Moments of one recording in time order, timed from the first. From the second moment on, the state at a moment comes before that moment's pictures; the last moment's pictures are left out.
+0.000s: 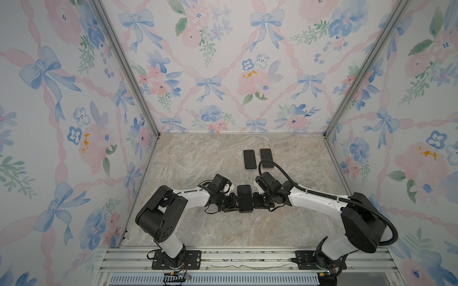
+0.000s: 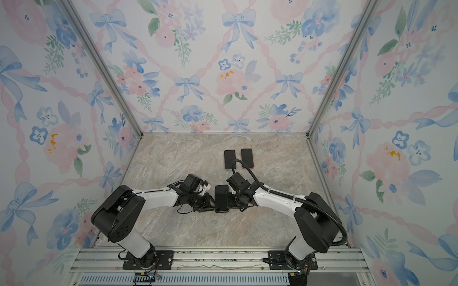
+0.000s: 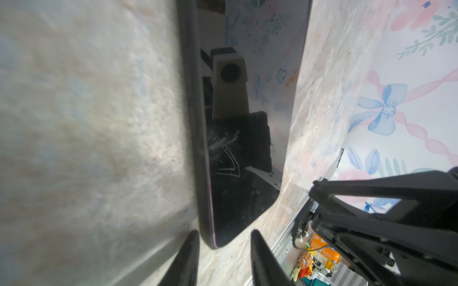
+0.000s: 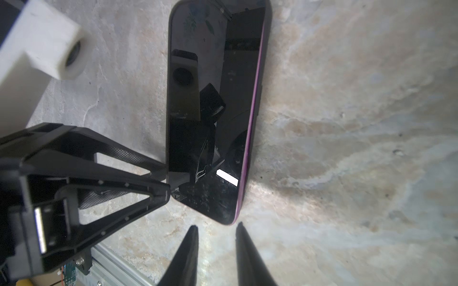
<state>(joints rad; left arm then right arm) -0.58 1.64 0.71 -0.14 0.63 -0.75 0.80 1.56 0.93 -0.48 -0.20 0.70</state>
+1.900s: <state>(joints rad) -0.57 1.67 0.72 -0.16 0.64 -0.74 0.84 1.69 0.95 -0.48 -0.15 0.73</state>
